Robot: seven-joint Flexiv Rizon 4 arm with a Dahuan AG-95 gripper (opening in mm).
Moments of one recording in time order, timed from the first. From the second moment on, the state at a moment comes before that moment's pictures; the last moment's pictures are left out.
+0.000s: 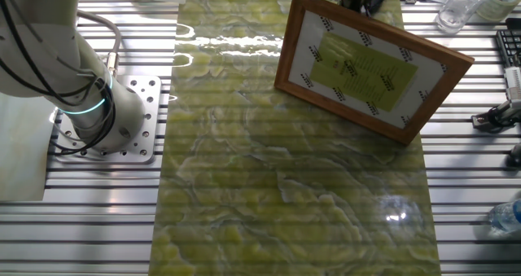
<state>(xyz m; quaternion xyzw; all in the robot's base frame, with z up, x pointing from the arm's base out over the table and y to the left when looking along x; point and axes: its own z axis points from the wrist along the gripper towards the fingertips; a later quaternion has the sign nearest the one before) 0.573 0.239 0.041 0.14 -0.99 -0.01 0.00</state>
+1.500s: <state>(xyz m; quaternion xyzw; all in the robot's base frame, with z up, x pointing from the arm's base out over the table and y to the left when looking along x) 0.576 0.248 0.034 0.14 -0.99 -0.01 0.00</state>
